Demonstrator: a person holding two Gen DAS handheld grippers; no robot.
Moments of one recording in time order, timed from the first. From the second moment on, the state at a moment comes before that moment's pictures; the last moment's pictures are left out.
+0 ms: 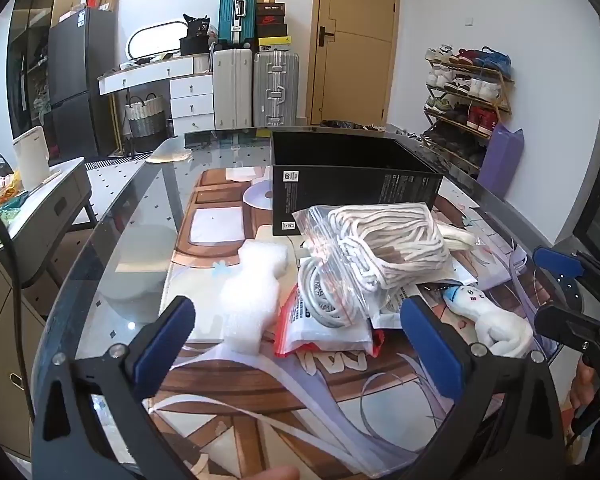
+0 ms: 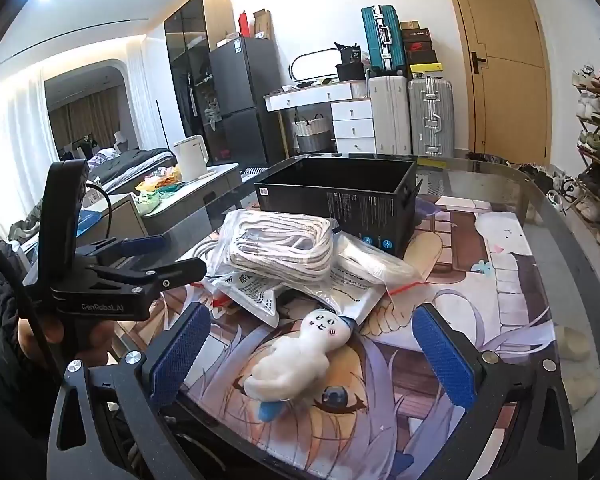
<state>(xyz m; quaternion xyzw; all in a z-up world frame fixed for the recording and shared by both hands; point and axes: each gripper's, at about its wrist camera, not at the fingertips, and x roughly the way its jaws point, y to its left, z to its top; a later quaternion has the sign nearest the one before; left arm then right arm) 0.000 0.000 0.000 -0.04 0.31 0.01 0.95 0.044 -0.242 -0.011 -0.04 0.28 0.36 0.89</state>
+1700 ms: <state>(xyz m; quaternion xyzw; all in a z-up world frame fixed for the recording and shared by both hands) 0.001 0.000 0.000 -0.03 0.32 0.02 0.95 0.042 -0.238 -0.021 -0.04 0.28 0.35 0.89</state>
